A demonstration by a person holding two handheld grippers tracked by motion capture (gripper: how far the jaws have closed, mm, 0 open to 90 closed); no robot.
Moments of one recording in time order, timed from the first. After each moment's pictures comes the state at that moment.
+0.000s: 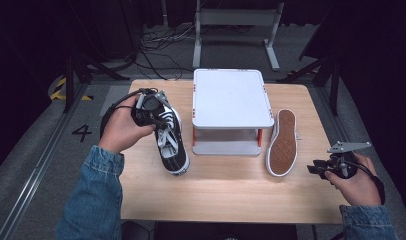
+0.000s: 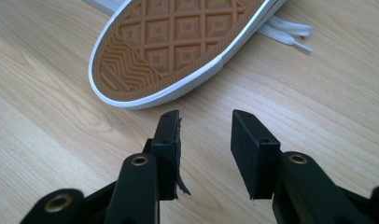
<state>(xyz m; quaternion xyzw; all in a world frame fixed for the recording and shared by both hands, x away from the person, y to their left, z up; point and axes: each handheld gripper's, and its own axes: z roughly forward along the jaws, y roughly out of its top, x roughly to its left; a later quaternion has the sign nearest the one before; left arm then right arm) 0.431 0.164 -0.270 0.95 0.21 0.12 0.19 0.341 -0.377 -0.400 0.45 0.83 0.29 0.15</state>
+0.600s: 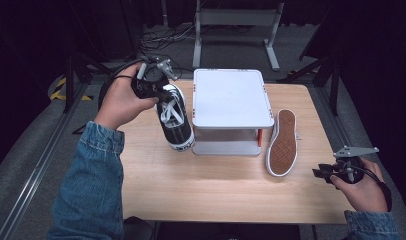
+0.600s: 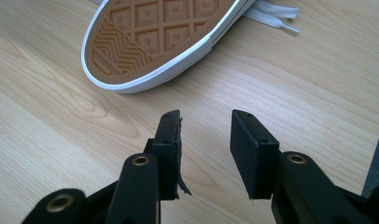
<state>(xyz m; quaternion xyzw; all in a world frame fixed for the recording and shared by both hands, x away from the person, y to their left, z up) 0.449 0.145 -0.202 0.95 0.17 0.18 0.21 0.328 -0.387 -0.401 0.47 0.82 0.29 0.15</state>
